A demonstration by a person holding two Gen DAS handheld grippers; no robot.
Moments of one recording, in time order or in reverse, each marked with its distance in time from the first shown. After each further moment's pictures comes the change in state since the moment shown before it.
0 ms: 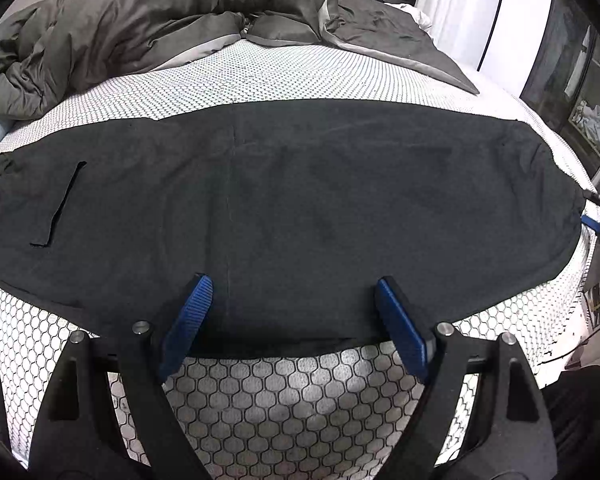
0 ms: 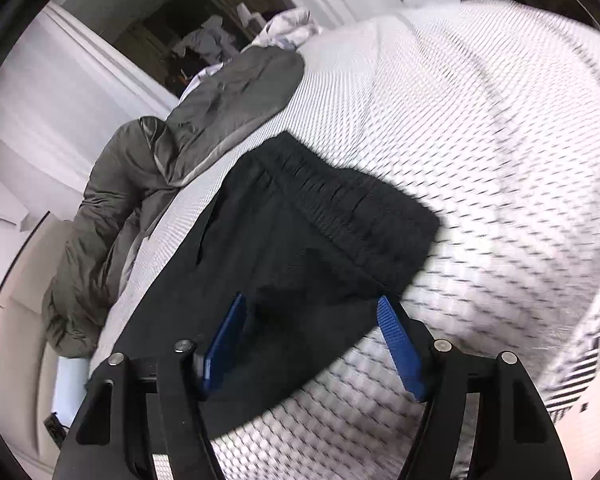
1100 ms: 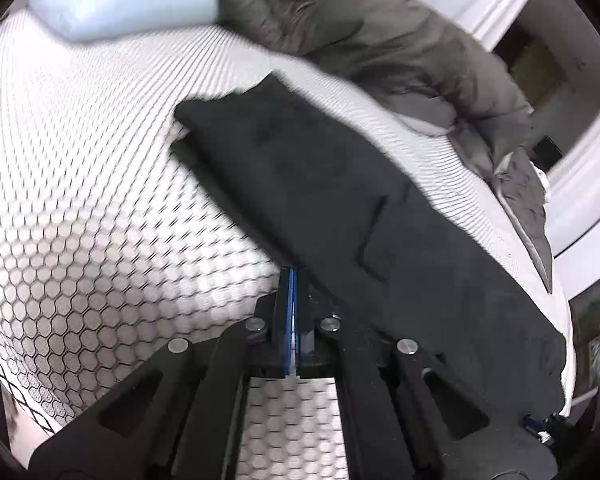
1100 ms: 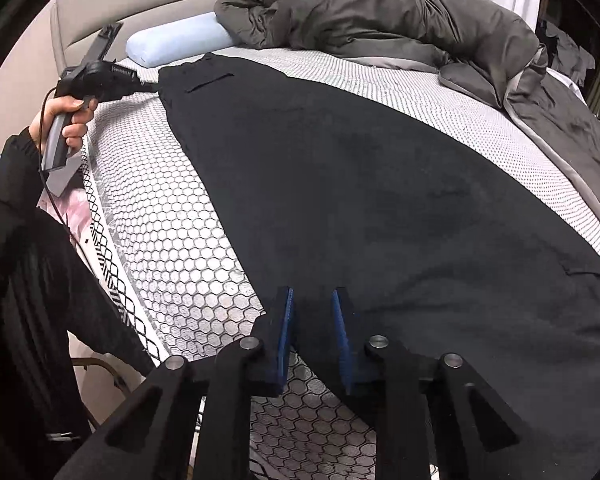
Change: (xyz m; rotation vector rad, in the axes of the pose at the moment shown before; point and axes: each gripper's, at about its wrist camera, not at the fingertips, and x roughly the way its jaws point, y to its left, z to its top) left arm -0.080 0.248 -0.056 -0.711 -0.129 0.150; right arm 0.045 0.243 -0.194 -1.261 0.376 0.291
